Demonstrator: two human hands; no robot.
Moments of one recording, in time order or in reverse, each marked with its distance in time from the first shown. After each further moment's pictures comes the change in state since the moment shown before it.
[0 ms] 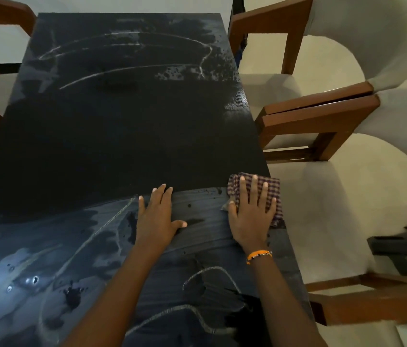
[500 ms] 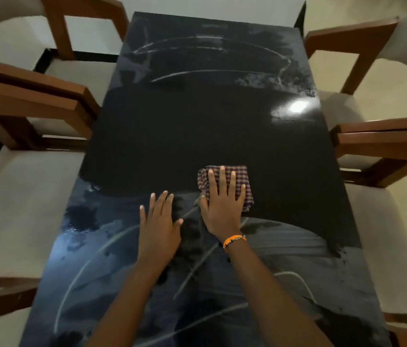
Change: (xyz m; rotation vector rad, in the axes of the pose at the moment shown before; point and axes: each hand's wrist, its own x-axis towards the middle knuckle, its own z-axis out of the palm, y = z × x) left_hand -0.062 -0.150 -0.035 -0.123 0.183 -0.159; right_hand -0.037 -0.213 0.044 0.007 -0.060 -0.363
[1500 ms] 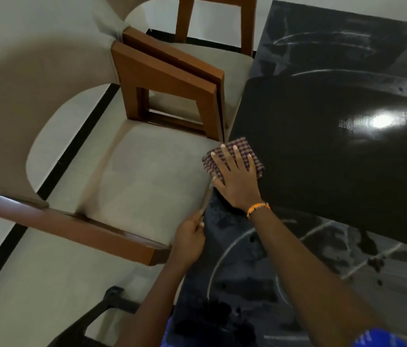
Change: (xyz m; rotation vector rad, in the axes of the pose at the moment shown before) left_hand -0.048 -0.224 -0.078 -0.672 -0.012 -0.276; right_hand 0.034 -0.261 0.065 -0.057 -0.140 -0.560
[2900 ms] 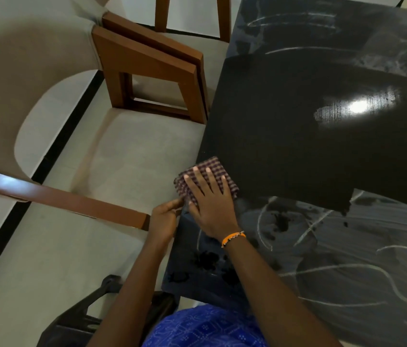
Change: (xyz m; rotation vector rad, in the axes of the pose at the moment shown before) left_hand -0.050 -0.011 -0.008 -0.378 0.111 -0.343; right_hand -0.126 -0.069 0.032 0.058 0.052 0.008
